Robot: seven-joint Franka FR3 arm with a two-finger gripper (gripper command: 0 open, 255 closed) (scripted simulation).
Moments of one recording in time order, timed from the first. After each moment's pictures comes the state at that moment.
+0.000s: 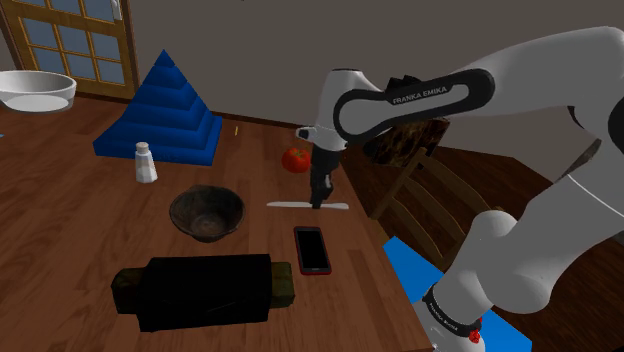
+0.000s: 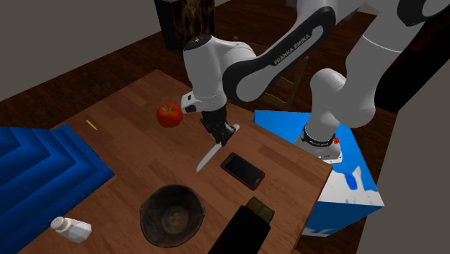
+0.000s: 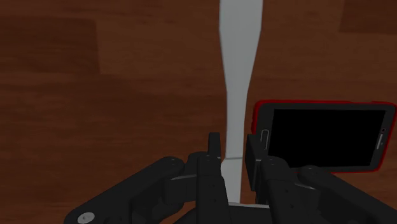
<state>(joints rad) 0.35 -0.22 -0.06 -2.39 0.14 2.05 -0.76</state>
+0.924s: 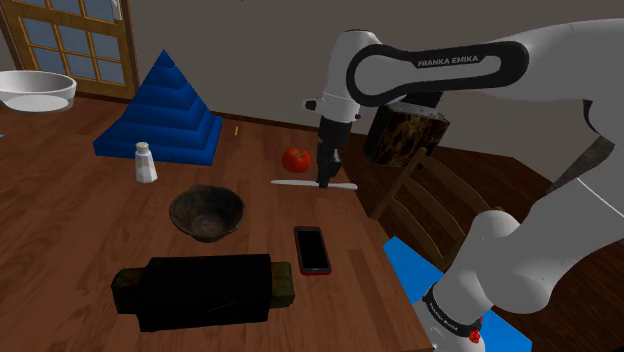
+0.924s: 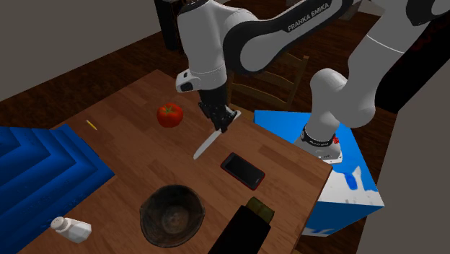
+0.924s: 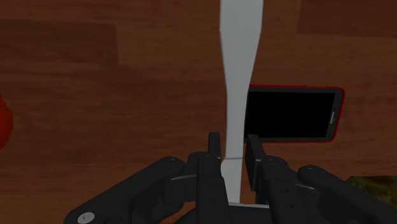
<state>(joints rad) 0.35 -0.29 -0.06 -2.26 0.12 1.85 -0.74</state>
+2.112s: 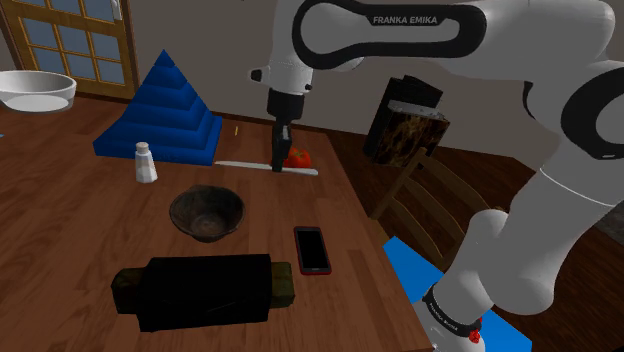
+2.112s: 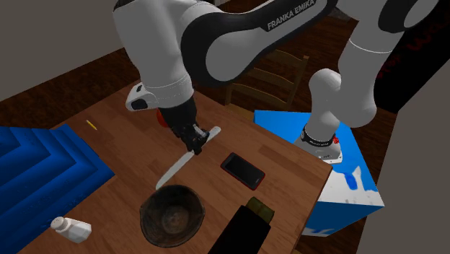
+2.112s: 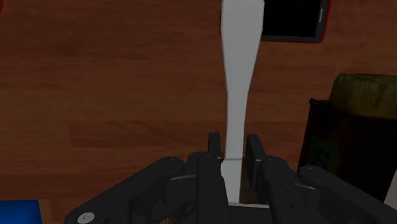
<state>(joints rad) 0.42 -0.01 0.03 -1.85 0.15 1.74 -0.57</state>
